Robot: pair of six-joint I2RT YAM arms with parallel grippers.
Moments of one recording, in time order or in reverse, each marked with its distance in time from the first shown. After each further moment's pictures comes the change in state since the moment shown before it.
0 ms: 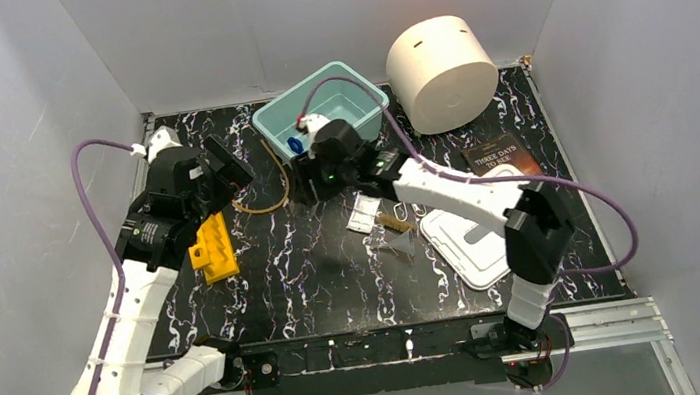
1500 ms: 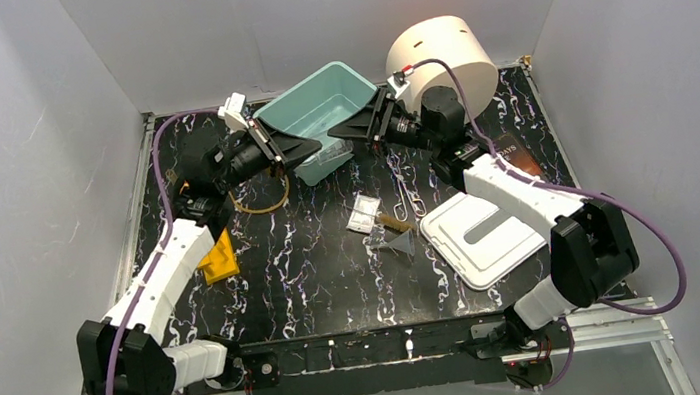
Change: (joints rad) left arm 0.007 0.211 -0.264 0.997 0.999 -0.423; right arm -0.419 -0.335 -0.458 0.718 -0.617 0.940
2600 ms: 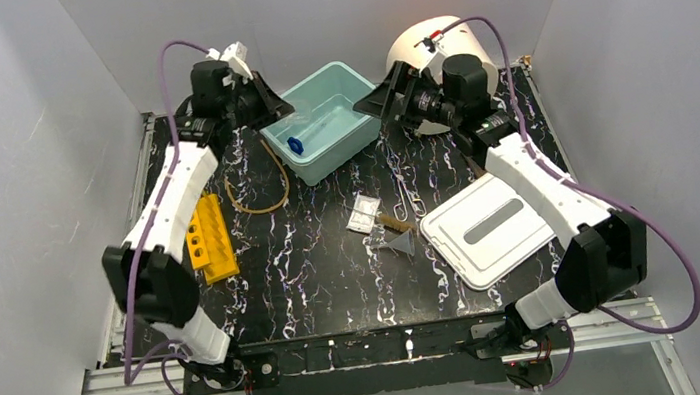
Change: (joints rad) left arm 0.068 0.352 0.567 -0.556 -0.304 0.607; right arm -0.127 -0.019 0.202 -0.393 0.168 -0.470
